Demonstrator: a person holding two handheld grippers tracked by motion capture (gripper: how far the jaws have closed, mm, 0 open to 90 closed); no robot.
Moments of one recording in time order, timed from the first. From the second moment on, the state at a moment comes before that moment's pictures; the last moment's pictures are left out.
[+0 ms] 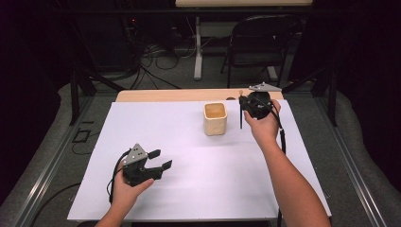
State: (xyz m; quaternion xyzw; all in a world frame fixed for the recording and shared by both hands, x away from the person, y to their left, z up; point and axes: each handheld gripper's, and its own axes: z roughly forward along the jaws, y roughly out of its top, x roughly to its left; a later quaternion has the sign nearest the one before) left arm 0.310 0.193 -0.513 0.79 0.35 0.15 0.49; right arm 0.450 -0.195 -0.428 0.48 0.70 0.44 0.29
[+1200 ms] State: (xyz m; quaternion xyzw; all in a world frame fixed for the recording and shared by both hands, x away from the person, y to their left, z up) left arm 0.310 0.194 -0.514 0.78 0.35 0.15 0.49; right arm 0.453 -0.151 -0.369 0.44 0.70 0.47 0.32
